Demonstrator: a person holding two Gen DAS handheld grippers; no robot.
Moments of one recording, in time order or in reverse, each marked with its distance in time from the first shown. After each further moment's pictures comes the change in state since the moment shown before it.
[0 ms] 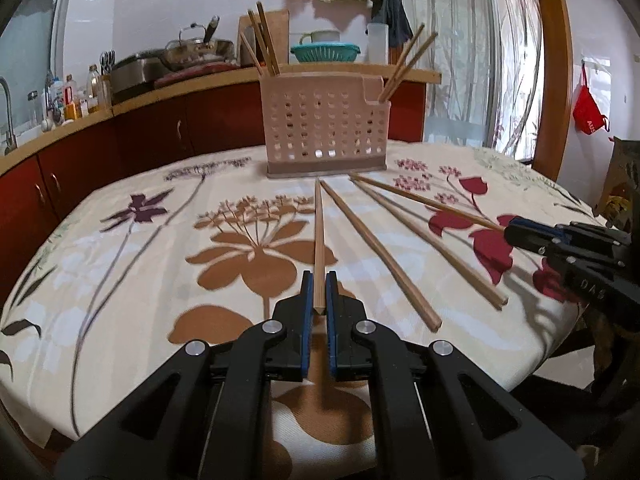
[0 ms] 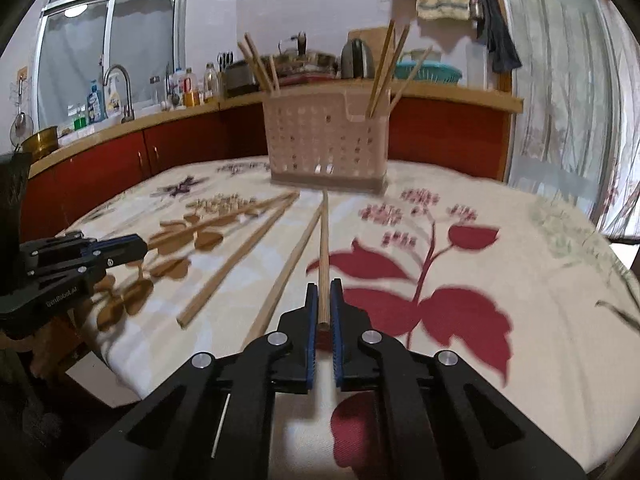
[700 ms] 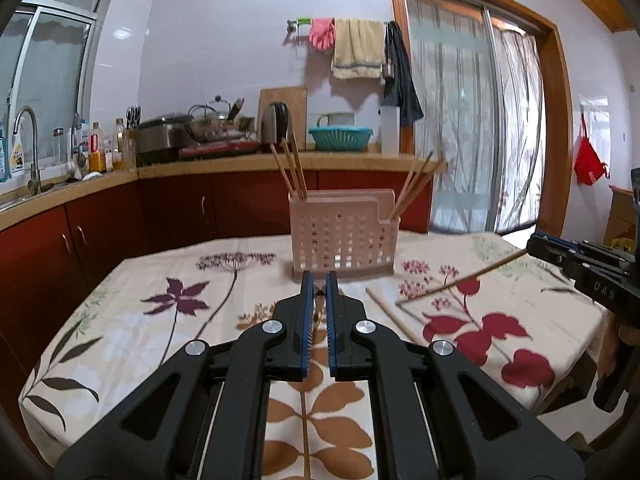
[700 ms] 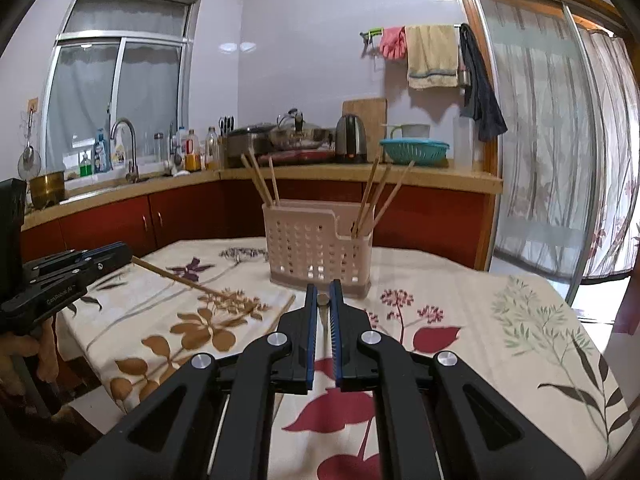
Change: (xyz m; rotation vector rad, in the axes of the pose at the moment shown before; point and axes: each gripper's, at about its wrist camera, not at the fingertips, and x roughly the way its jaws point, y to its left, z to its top) left arm -0.071 0.016 0.064 -0.038 -0.250 0.035; right arm -0.064 -0.004 0.069 -0.007 -0.211 -0.012
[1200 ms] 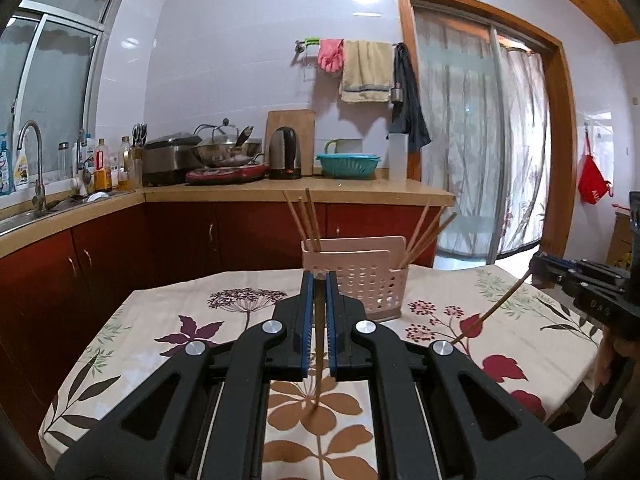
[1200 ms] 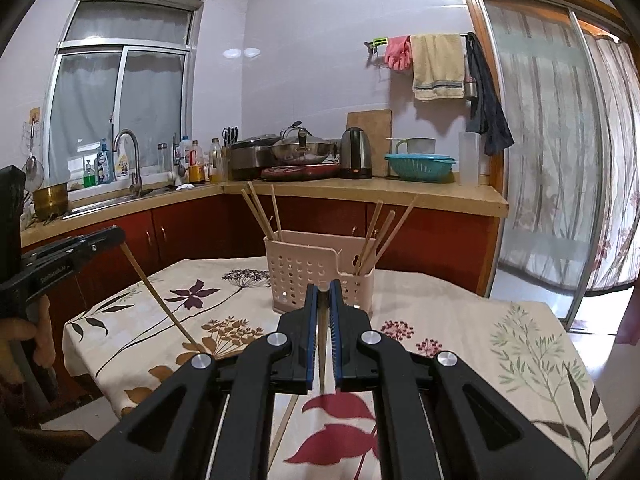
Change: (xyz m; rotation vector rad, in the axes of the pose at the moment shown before) left arm 0.004 0.015 0.052 -0.014 -0.042 0.021; right arm 0.010 -0.005 0.043 -0.009 -0.013 0.021
